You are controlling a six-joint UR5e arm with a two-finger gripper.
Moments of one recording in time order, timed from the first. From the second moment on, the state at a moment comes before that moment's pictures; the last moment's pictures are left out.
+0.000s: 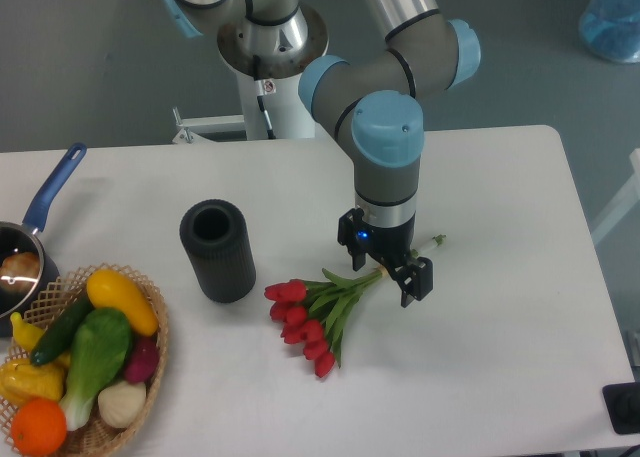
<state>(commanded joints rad) 2.50 -1.90 -1.71 -0.87 1.51 1.29</state>
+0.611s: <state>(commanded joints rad) 2.52 -1.91 -1.75 -0.87 1.51 1.28</state>
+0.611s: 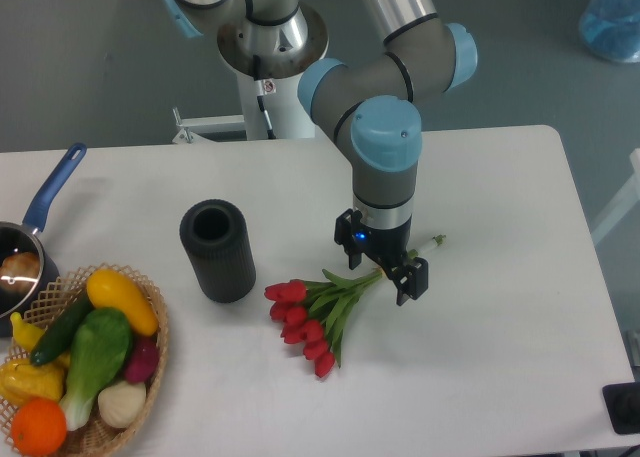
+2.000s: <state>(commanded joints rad) 2.46 -2.03 -1.79 -0.86 1.48 1.27</state>
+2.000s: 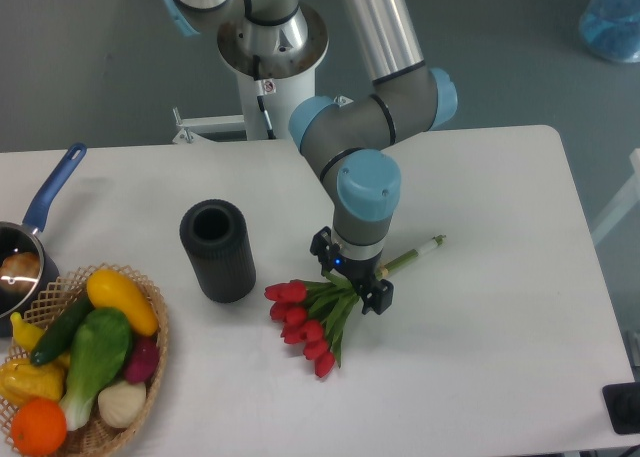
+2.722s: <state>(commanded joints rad) 2.46 -2.02 -1.77 -0.85 1.49 1.25</state>
